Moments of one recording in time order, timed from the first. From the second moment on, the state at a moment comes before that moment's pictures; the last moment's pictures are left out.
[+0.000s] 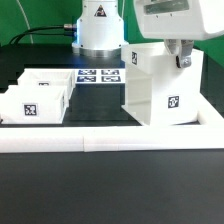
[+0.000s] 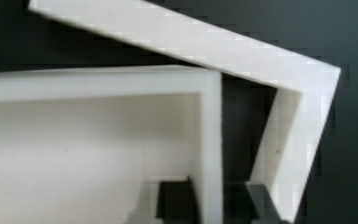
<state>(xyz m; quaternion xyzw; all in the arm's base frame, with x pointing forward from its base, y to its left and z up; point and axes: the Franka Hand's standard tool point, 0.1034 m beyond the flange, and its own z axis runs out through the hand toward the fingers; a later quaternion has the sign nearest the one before) 0.583 0.102 0.101 -0.77 0.63 0.02 0.12</state>
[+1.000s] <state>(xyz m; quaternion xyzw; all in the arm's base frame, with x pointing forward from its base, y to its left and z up) 0.601 0.105 0.098 -0.74 0.66 0.02 0.13</state>
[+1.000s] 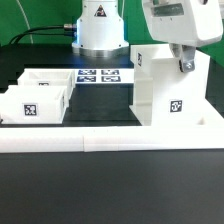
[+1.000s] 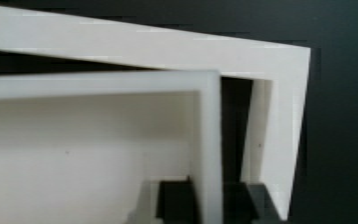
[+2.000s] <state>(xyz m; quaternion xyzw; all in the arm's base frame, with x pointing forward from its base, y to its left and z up) 0.642 0.105 0.099 -0.72 0.68 0.03 0.14</state>
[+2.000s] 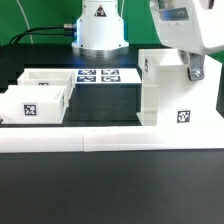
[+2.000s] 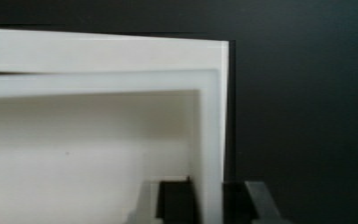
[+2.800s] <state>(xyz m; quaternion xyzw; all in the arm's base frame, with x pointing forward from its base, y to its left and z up) 0.646 0.105 0.104 -0.72 0.68 0.02 0.15</state>
